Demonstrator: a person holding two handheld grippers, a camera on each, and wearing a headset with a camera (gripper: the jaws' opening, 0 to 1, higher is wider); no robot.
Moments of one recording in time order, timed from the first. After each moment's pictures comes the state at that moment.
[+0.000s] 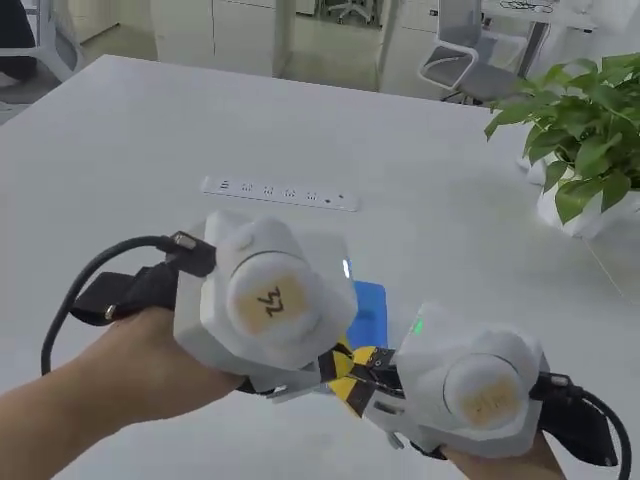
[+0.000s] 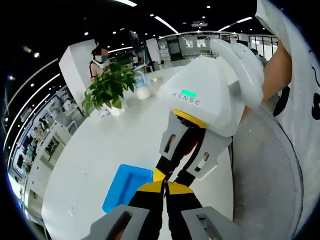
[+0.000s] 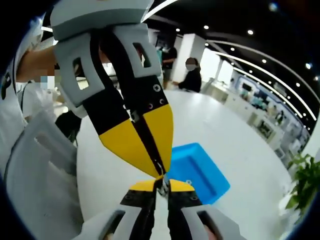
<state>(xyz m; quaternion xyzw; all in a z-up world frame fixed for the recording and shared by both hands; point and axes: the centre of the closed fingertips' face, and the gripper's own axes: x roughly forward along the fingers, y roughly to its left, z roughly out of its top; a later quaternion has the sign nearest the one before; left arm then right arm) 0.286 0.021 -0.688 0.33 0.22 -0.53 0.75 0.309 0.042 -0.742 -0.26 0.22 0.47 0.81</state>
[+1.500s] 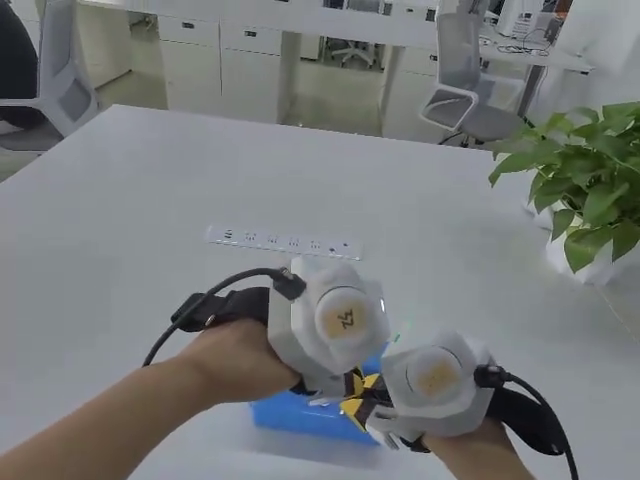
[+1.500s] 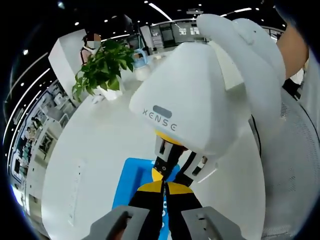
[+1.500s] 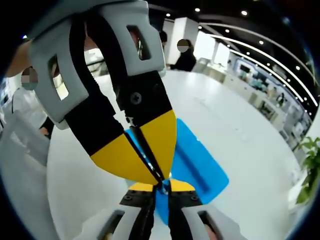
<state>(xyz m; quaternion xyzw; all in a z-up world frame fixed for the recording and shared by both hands) 0.371 0.009 -0.752 0.36 0.27 -0.54 0.71 0.389 0.030 -0.809 -0.25 0.30 0.46 0.80</state>
